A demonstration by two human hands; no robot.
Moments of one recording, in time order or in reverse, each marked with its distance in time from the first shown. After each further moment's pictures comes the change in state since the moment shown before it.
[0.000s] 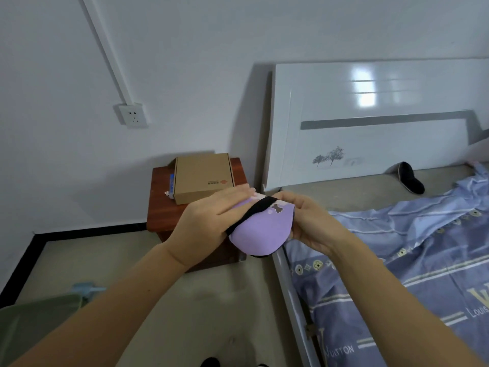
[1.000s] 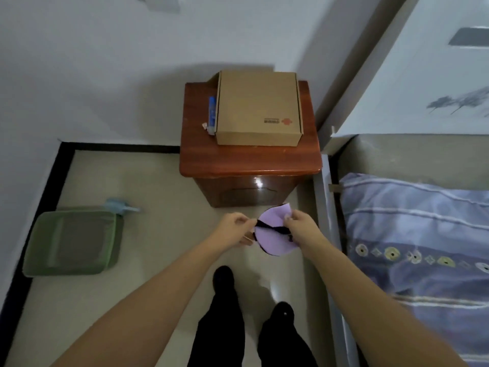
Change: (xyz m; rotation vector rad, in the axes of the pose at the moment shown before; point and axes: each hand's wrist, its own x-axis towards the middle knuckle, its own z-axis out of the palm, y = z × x) left_hand -0.172 -0.141 0.156 -0.912 -0.540 -1.716; right_hand 0.188 0.240 0.033 -0.378 0.312 0.649
